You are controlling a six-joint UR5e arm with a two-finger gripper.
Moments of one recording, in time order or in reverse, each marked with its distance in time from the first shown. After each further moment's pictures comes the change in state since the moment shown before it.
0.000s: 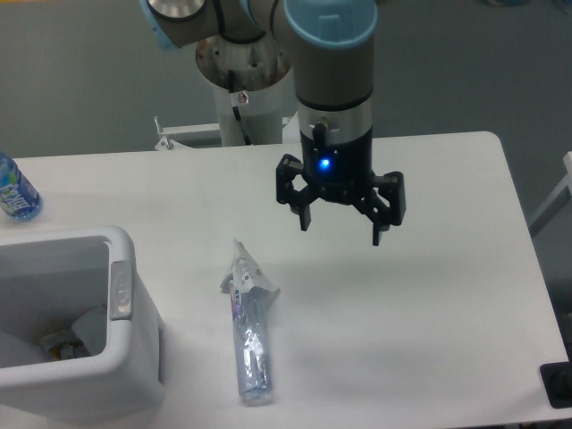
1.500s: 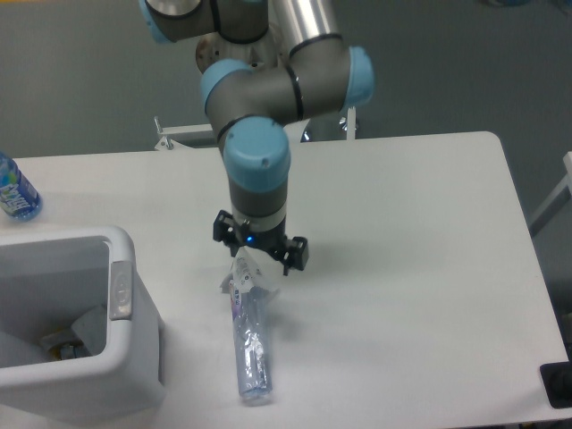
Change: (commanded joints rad) arm -0.182 -0.133 -0.376 0.199 -0.031 -0.193
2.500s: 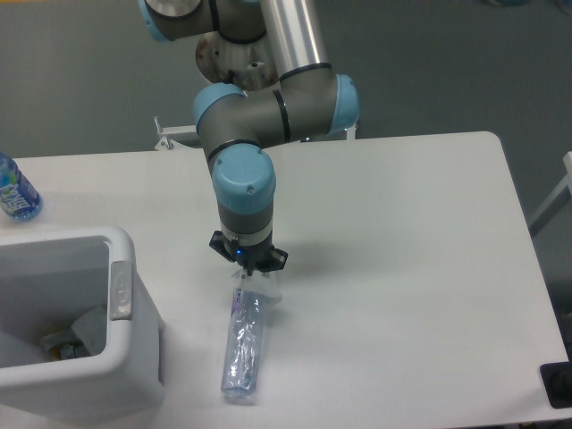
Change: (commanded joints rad) arm 0.040 0.070 -0.035 -0.038 0.003 0.090
